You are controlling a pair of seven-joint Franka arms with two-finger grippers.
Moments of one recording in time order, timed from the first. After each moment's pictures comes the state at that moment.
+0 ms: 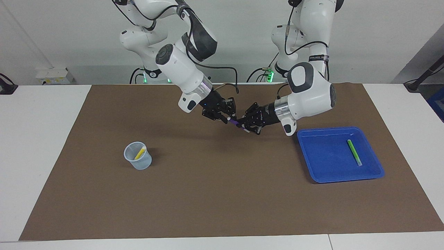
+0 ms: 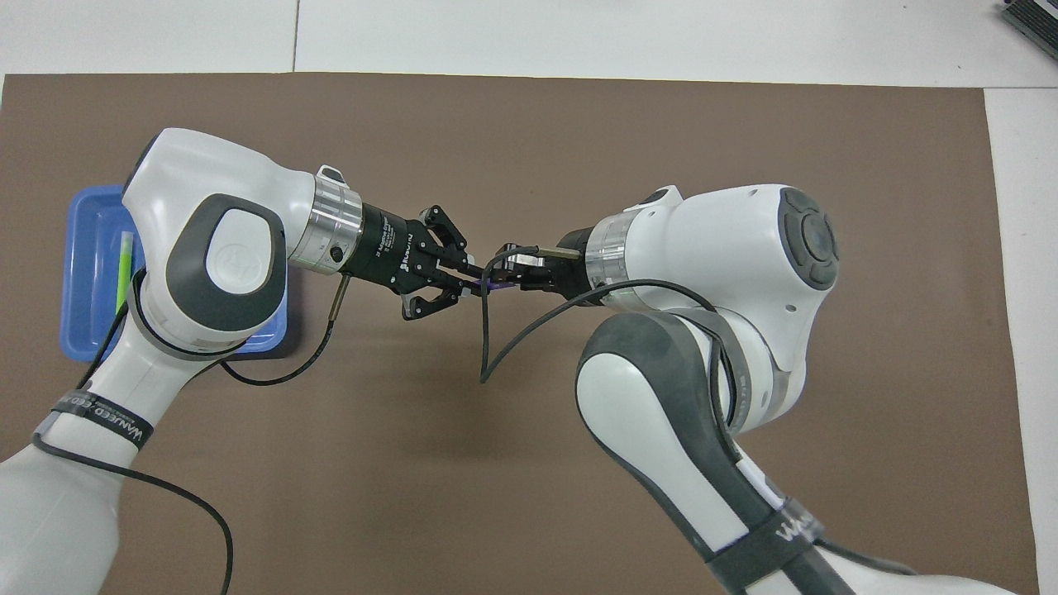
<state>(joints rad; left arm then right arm) -0.22 0.26 -0.14 -1.77 -0.92 1.93 -1.39 0.53 0.20 -0.03 -1.79 0.66 2.28 0.27</state>
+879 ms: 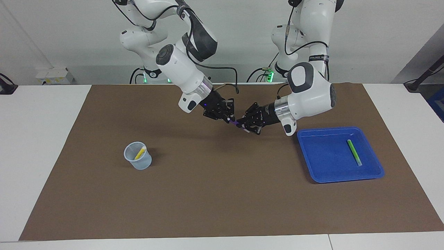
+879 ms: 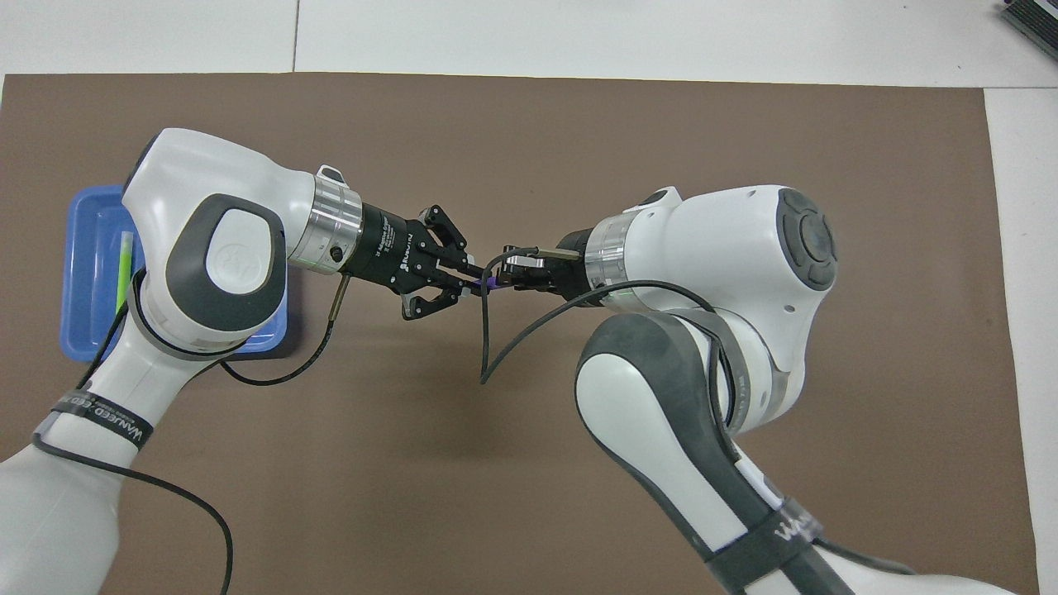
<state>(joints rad) -0.22 0.26 -0.14 -1.77 -0.92 1.93 -1.39 0.53 0.20 -0.03 -1.79 0.66 2.28 0.27</state>
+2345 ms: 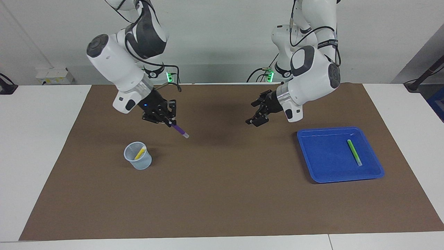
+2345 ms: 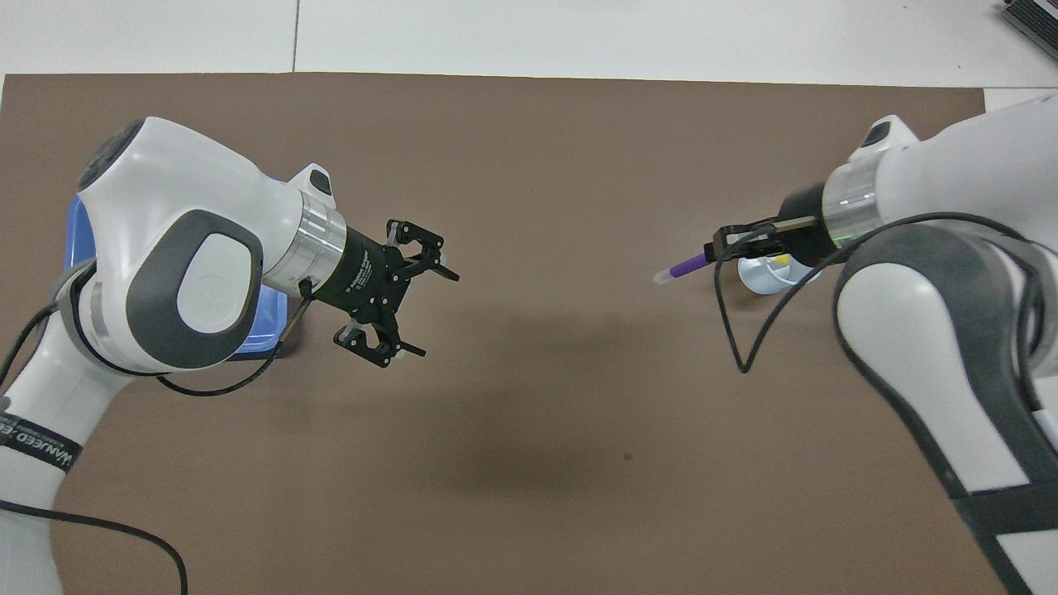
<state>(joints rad) -0.22 0.15 -0.14 -1.80 -0.60 1.79 -1.19 0.18 0.08 -0.05 -1.76 0.36 1.91 -0.13</state>
